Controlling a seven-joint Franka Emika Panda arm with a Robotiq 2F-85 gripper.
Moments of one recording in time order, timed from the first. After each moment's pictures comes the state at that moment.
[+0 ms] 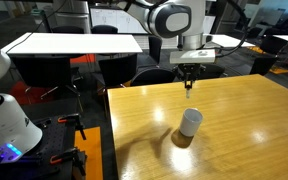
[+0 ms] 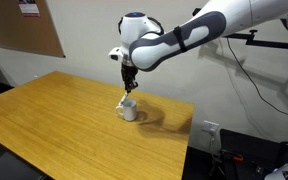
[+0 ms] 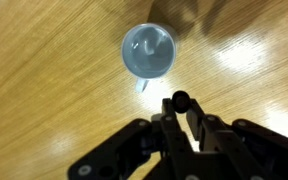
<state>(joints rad) -0.13 0.37 -0.01 -1.68 -0.14 2.30 -0.97</state>
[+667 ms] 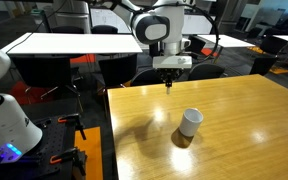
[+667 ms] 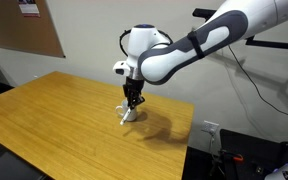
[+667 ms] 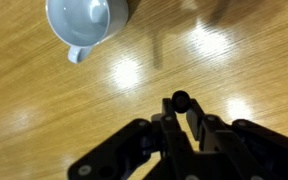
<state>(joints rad) -0.12 0.26 0.06 -1.92 -0.01 2.39 -1.12</state>
